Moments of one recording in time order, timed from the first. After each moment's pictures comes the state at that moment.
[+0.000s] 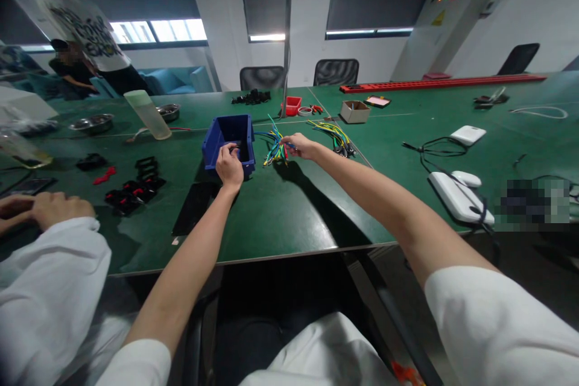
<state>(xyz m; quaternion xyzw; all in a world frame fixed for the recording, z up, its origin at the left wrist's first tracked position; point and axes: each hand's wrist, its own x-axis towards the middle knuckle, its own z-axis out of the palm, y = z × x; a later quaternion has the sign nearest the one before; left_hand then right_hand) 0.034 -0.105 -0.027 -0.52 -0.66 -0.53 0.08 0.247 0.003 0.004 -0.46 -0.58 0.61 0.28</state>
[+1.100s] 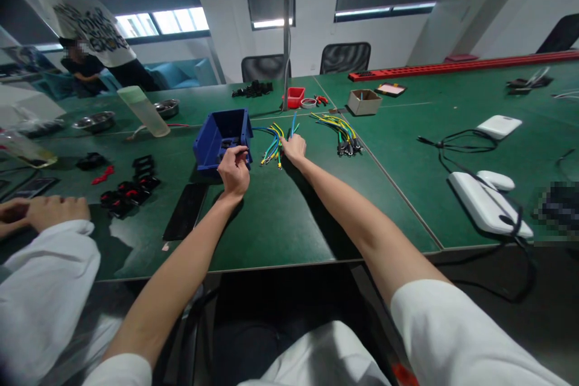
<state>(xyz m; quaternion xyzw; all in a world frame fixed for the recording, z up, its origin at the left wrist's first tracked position) 0.067 -0.116 -0.025 -0.63 -0.50 -0.58 0.12 0.220 0.033 -0.051 -0.68 -0.62 0.19 0.35</state>
